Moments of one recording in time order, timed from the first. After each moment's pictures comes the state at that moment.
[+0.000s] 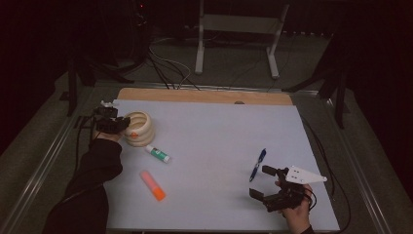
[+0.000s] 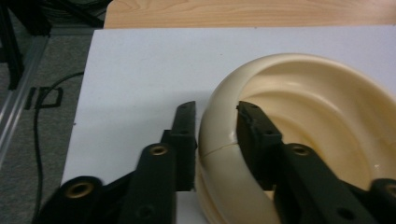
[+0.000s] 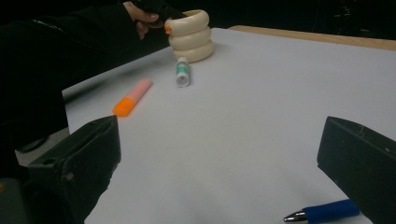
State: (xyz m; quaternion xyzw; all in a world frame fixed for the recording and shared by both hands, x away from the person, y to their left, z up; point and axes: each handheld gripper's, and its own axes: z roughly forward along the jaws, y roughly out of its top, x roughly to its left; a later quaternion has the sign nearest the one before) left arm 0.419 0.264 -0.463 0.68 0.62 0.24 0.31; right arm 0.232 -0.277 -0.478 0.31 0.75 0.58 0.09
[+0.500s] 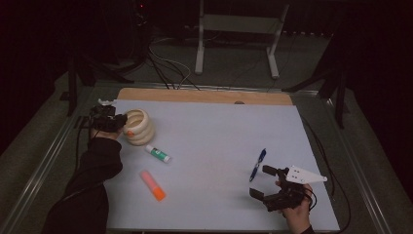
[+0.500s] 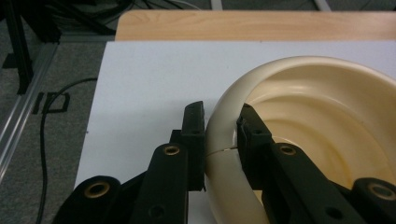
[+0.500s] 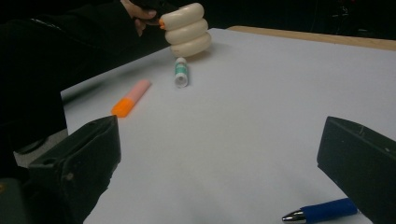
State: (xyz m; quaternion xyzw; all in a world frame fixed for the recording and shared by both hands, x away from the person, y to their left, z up) left arm 0.418 0.267 -0.454 0.66 0.62 0.26 0.32; right arm 0.232 -0.277 -0.478 0.31 0.75 0.58 0.09
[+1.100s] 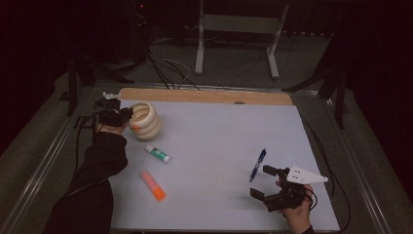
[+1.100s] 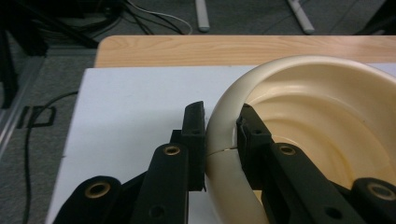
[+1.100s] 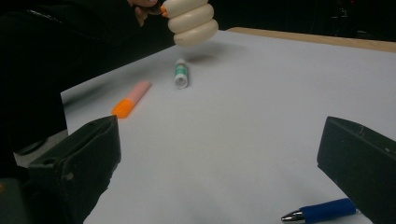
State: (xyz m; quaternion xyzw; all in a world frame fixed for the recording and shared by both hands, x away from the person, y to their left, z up) left arm 0.420 0.238 -0.429 0.68 0.60 0.25 0.34; right arm 0.232 -0.278 -0.477 0.31 0.75 0.58 0.09
